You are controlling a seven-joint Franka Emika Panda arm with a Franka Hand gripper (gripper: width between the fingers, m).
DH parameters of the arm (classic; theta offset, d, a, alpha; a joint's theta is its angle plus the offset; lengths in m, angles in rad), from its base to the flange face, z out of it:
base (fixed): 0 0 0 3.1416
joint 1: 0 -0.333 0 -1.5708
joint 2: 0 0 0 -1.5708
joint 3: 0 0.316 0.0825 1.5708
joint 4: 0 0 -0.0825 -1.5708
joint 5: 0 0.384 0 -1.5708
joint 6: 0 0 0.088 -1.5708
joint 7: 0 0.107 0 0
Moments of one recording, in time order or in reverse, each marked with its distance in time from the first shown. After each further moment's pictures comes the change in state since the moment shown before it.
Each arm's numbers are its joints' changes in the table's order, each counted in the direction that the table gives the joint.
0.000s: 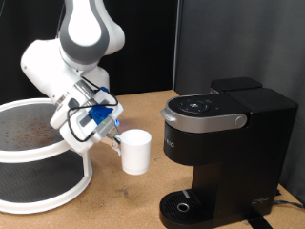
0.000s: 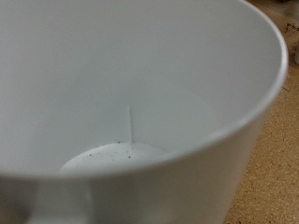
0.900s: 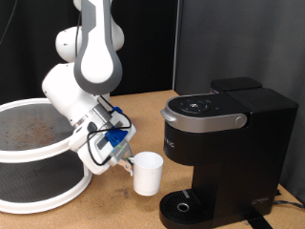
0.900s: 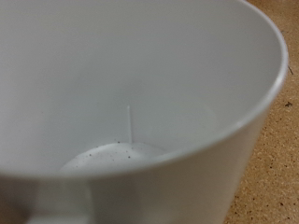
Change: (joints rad) arm -0.049 -0.244 0.073 0.048 0.355 0.026 -0.245
